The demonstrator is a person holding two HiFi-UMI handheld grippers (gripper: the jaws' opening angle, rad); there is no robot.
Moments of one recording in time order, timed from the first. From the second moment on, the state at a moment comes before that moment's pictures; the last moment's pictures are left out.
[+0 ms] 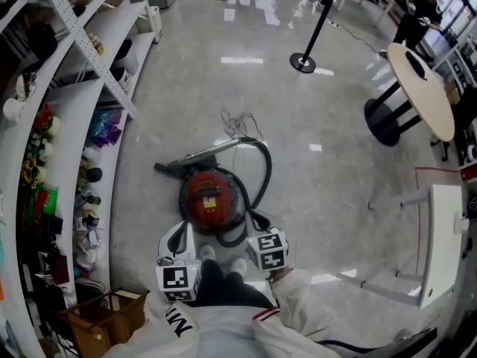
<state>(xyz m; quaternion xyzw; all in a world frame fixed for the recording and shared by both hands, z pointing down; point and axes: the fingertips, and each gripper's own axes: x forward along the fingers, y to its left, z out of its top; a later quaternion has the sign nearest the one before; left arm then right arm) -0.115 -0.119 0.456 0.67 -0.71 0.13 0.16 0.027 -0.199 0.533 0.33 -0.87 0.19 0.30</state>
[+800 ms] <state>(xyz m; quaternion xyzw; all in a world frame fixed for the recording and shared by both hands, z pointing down) -0.122 -0.136 0.396 0.69 -0.71 0.12 0.10 0.027 -0.206 0.415 0.35 -0.90 0.16 0.20</state>
